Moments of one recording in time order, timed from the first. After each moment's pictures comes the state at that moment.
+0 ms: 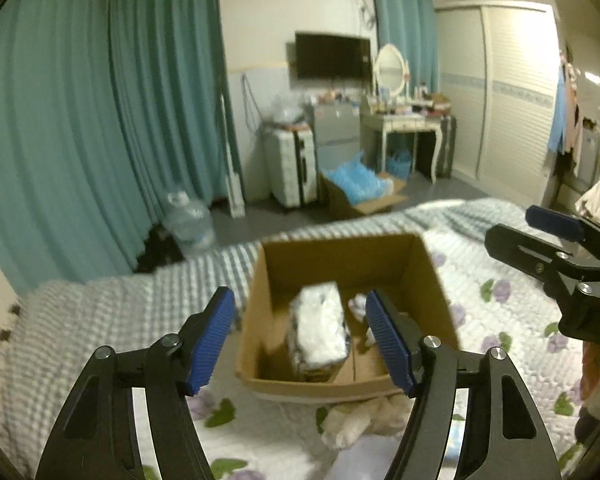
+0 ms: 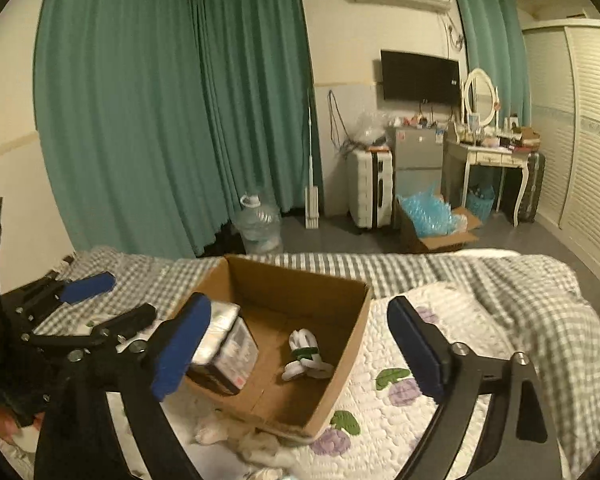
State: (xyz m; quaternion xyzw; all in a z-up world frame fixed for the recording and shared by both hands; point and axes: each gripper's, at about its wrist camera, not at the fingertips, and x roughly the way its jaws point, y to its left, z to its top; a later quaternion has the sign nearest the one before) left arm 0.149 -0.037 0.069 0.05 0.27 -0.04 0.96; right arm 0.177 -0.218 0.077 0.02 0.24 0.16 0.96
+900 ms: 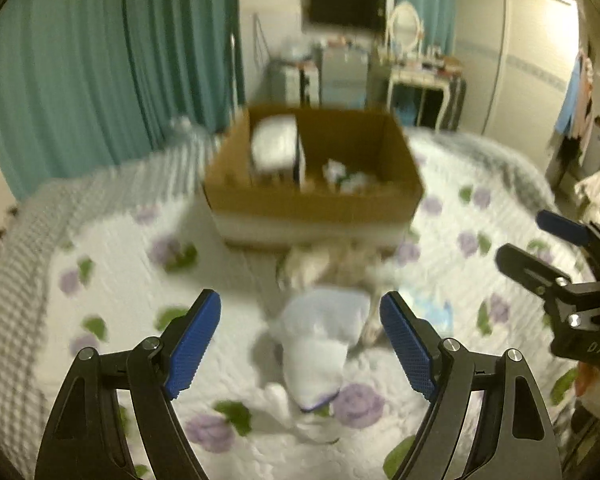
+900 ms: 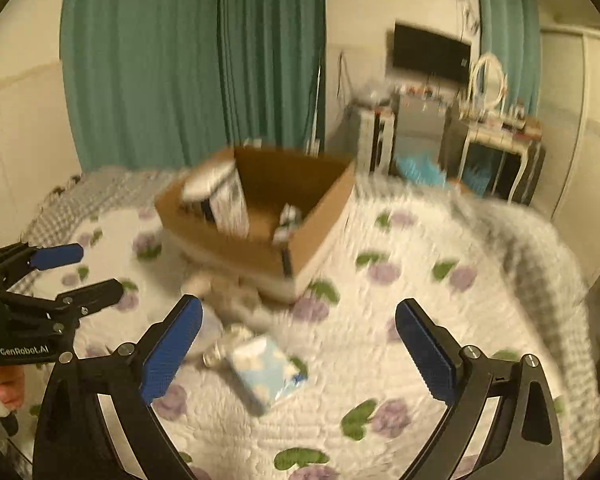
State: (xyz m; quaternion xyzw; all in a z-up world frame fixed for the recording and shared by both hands) left arm 0.075 -0.054 -0.038 0.01 0.39 -0.02 0.92; right arm 0.081 -0.251 -0.017 -0.04 0.32 0.18 0.93
